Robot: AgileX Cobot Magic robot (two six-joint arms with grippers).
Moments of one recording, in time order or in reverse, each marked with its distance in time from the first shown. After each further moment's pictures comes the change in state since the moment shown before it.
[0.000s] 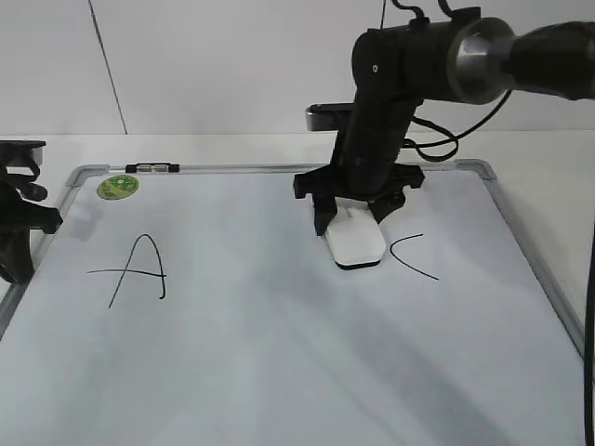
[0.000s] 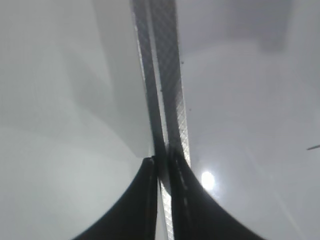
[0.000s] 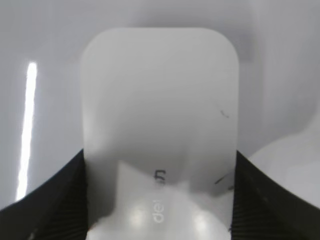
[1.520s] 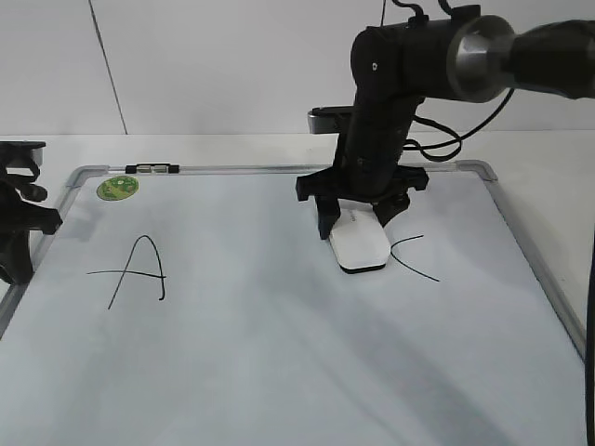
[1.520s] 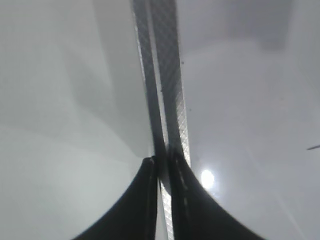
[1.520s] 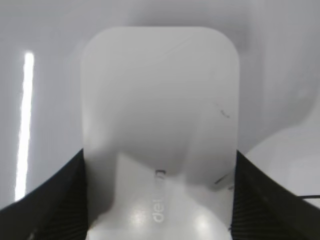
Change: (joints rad) left arm 0.000 0.000 0.000 0.000 0.005 0.000; right arm -0.002 0.000 -0.006 -0.003 0.048 0.018
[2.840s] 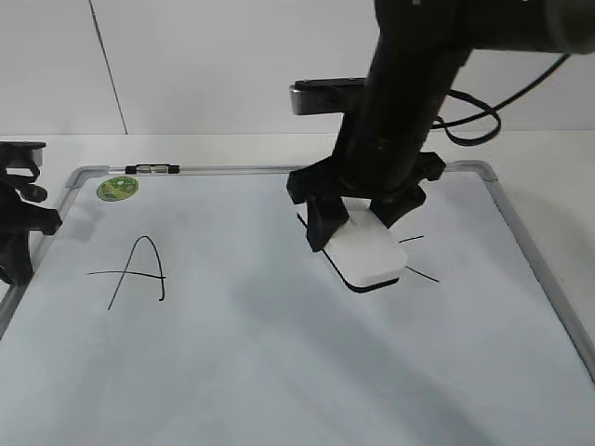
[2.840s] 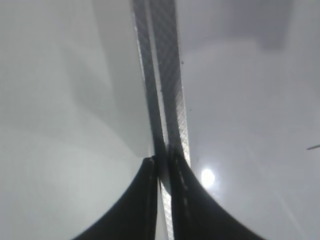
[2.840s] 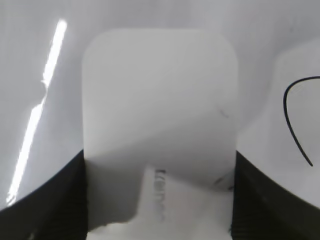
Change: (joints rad) left arm 0.000 0.000 0.000 0.000 0.004 0.002; right arm 0.093 -0.312 0.241 0.094 0.034 -0.146
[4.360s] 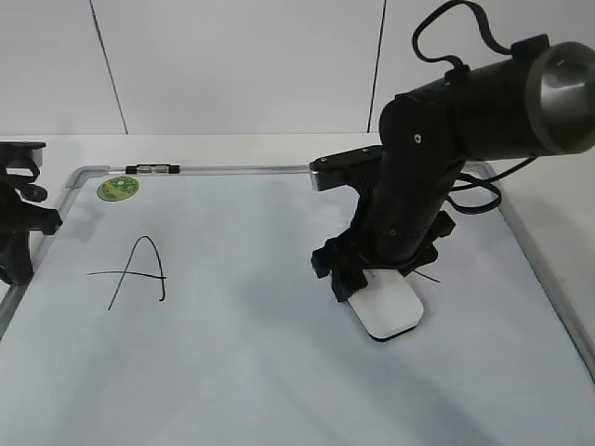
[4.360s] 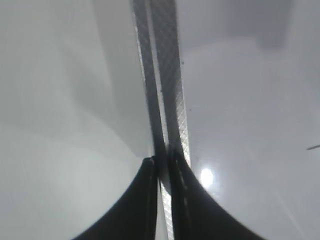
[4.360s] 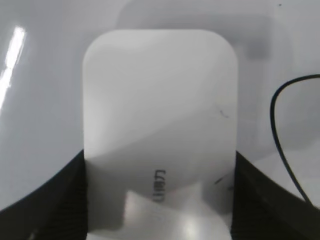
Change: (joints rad) left arm 0.000 0.000 0.000 -0.002 0.001 0.000; right arm 0.006 0.008 0.308 -0.177 -0.358 0.077
